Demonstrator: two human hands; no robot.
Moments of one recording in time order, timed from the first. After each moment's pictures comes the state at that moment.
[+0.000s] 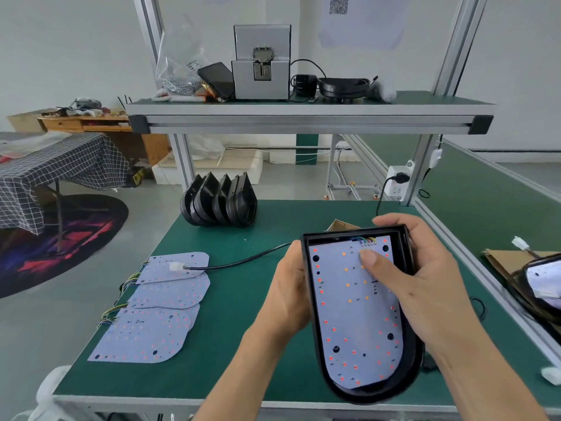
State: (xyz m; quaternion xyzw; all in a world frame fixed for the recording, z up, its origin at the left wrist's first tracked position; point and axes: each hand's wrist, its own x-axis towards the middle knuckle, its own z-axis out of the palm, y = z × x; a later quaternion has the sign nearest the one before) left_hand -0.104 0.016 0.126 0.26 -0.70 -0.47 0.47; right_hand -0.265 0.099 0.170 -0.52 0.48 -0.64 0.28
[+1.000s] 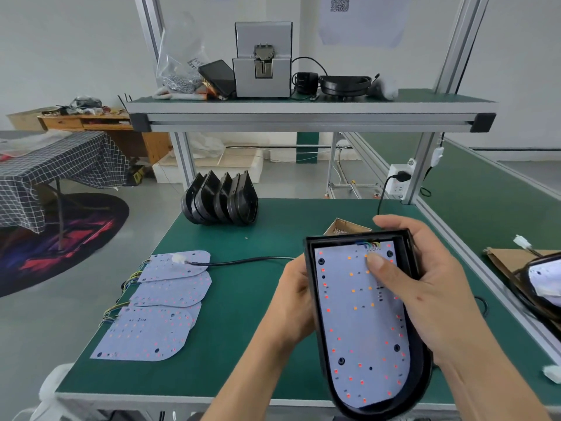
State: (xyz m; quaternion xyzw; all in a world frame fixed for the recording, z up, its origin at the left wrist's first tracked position) left_hand -0.104 0.035 0.133 0.20 -0.68 -0.53 0.46; right_hand -0.266 0.104 0.162 -0.53 0.48 -0.64 0.28
